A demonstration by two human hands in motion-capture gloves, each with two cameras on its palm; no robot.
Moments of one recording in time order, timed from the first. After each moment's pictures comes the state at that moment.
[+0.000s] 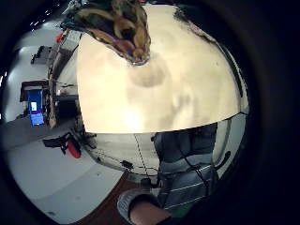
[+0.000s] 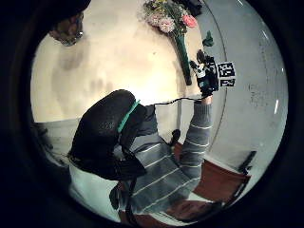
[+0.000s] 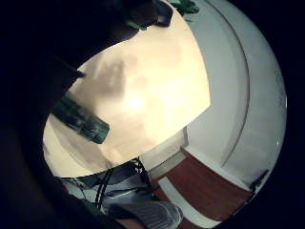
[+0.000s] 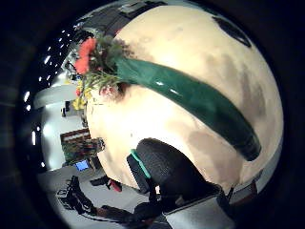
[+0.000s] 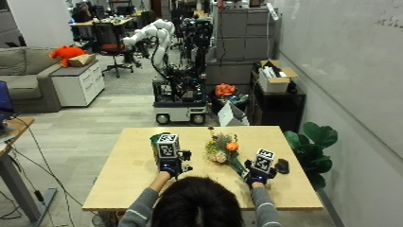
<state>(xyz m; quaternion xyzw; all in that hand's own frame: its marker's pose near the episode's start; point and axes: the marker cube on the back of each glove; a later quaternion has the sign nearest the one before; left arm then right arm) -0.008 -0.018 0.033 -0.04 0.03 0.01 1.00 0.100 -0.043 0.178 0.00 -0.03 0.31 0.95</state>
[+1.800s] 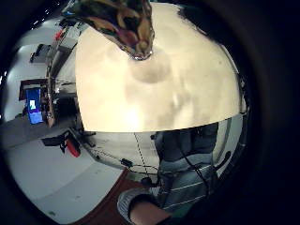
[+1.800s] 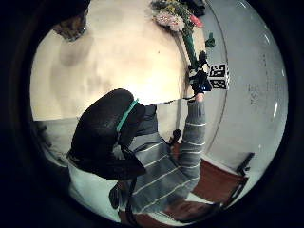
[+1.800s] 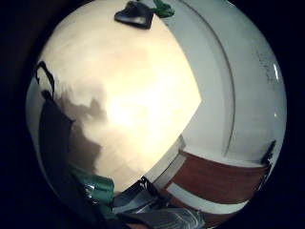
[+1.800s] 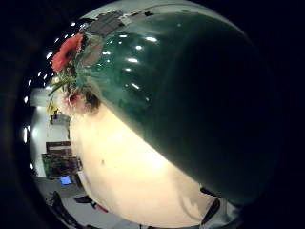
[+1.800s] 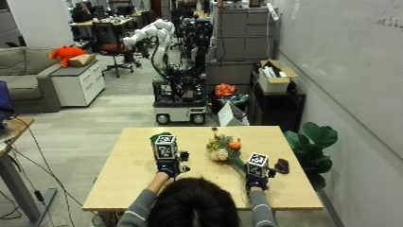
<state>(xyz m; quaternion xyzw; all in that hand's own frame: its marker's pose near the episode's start) -0.025 -0.032 0.041 0.00 0.01 -0.01 1.00 0.124 -0.073 0.200 0.18 0.13 0.37 0.90</state>
